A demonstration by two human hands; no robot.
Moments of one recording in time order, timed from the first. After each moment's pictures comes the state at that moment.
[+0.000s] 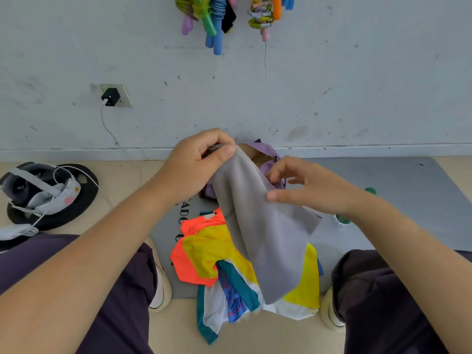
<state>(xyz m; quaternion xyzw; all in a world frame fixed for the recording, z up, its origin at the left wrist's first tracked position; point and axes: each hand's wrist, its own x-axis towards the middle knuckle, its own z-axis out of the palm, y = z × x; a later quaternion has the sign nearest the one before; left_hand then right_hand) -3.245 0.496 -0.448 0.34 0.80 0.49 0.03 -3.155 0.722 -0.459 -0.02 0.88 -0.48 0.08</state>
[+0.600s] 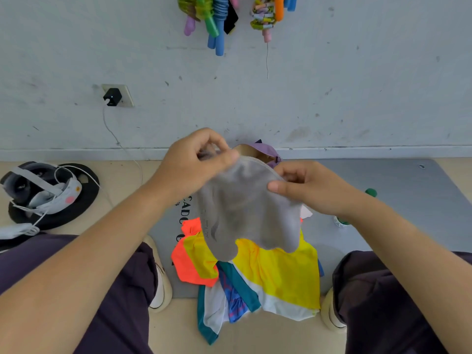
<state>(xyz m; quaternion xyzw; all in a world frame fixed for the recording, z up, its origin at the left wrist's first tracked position) -3.247 0.489 -0.452 0.25 0.83 0.50 0.04 -3.158 0.716 -0.458 -0.03 0.86 -0.50 0.07</state>
